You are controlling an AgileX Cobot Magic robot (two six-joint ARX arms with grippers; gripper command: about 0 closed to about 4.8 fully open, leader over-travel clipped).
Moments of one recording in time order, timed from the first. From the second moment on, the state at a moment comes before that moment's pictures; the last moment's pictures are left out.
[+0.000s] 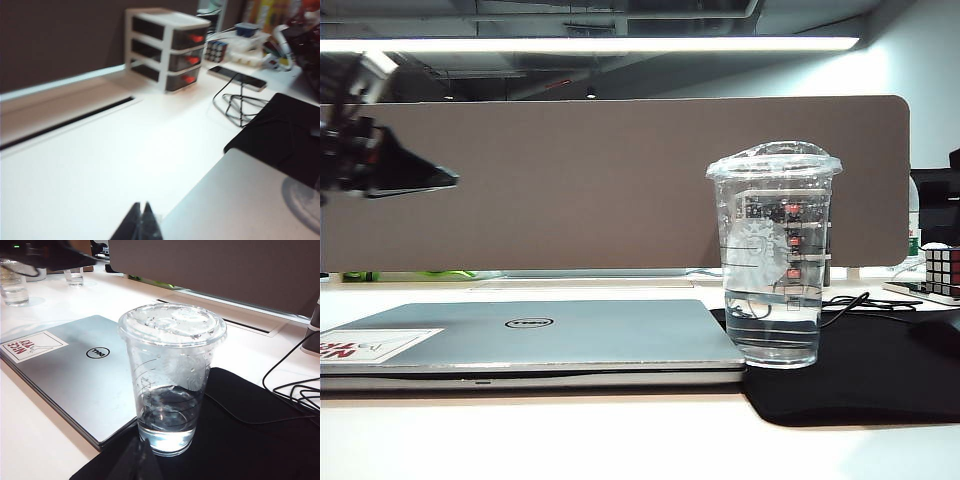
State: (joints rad) left arm 0.12 1.65 0.75 0.70 1.00 0.10; right arm 0.10 0.00 0.01 -0.09 -0.58 -0.11
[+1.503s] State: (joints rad) left arm 0.14 0.35 0.00 0.37 0.29 -0.08; right arm 0.10 0.00 0.01 -0.09 -0.60 -0.11
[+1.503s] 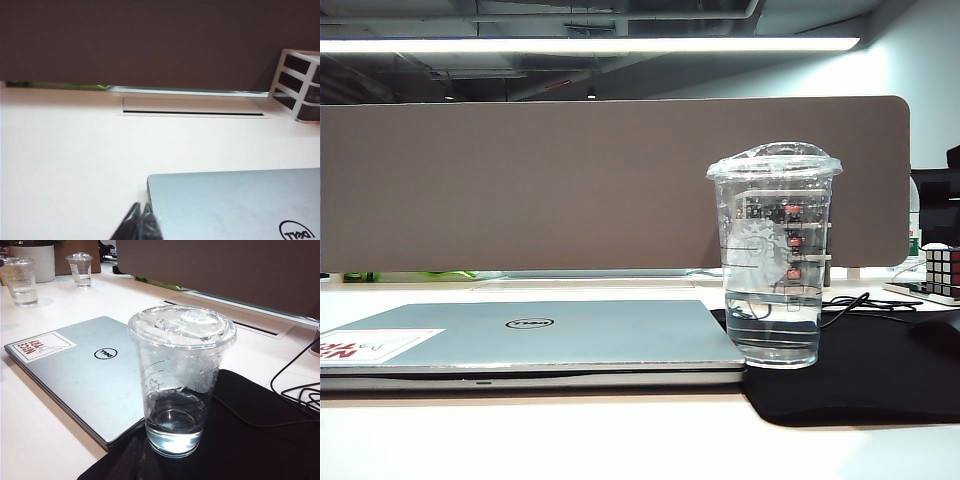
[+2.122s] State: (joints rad) left arm 0.09 0.00 0.01 0.00 0.20 -0.16; right arm 0.09 0.00 0.01 -0.04 -0.04 -0.13
